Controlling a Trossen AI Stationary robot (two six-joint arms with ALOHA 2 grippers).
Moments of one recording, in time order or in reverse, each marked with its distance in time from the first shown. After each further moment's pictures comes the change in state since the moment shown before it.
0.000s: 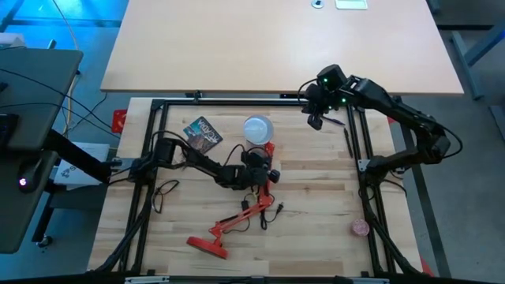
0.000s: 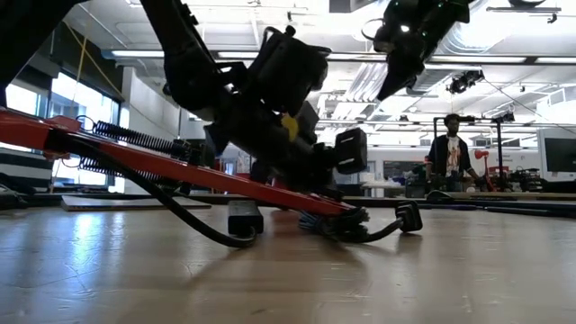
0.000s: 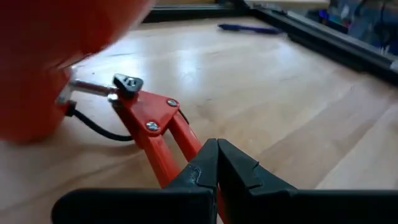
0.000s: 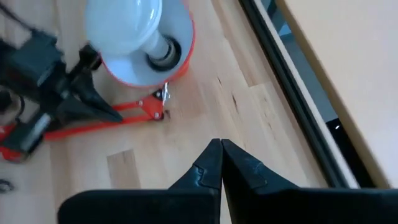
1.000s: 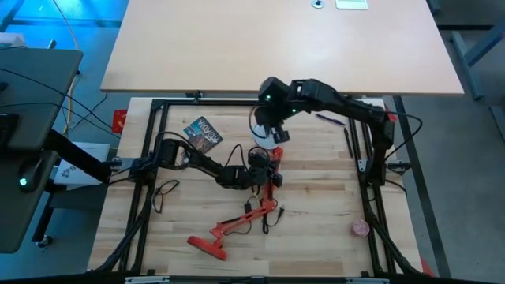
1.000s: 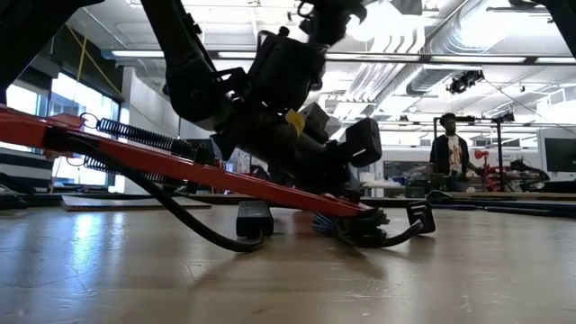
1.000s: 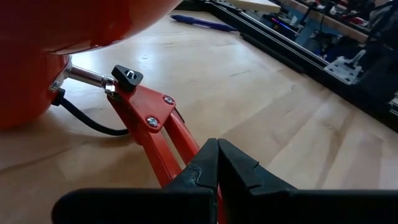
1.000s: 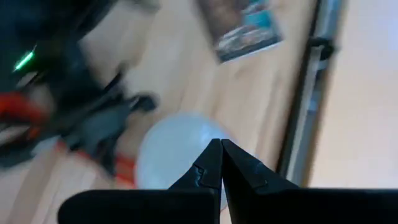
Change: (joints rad) left arm -0.007 0.054 -0.005 0.156 0.153 -0.006; right arm 0.421 0.540 0.791 -0.355 0.219 -0.335
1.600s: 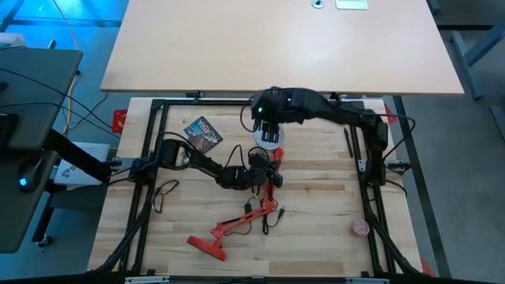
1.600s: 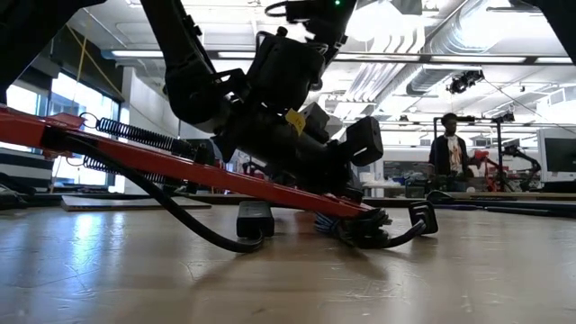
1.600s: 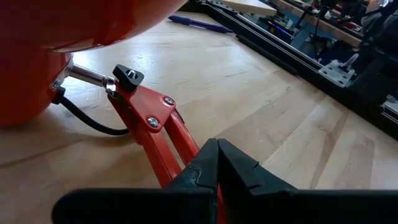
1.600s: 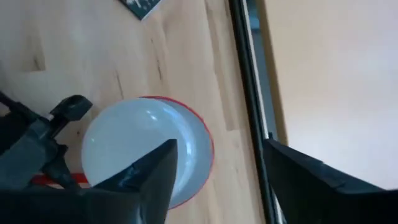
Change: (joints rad) left arm -0.001 0.003 -0.001 0.035 0.003 0.000; right arm 0.056 0.049 -0.001 0.001 0.374 0.444
